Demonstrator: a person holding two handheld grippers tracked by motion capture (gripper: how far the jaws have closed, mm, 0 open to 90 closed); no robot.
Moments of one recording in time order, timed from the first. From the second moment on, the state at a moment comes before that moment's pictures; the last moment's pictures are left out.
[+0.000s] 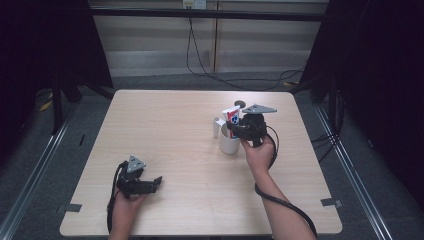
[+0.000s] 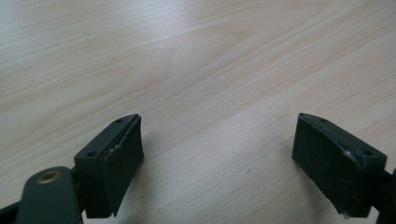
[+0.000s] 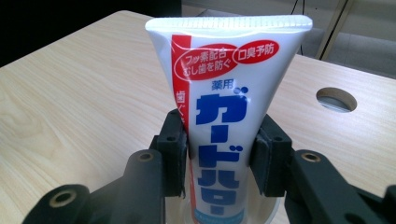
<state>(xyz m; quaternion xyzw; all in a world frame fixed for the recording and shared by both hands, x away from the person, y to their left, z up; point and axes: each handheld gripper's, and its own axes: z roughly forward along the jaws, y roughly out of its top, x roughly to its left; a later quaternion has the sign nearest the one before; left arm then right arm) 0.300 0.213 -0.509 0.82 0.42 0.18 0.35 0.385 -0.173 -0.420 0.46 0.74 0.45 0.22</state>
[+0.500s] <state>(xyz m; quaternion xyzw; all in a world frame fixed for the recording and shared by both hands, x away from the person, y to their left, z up) 0.300 0.213 -0.509 0.82 0.42 0.18 0.35 0.380 -0.173 -0.425 0.45 0.75 0.44 0.22</state>
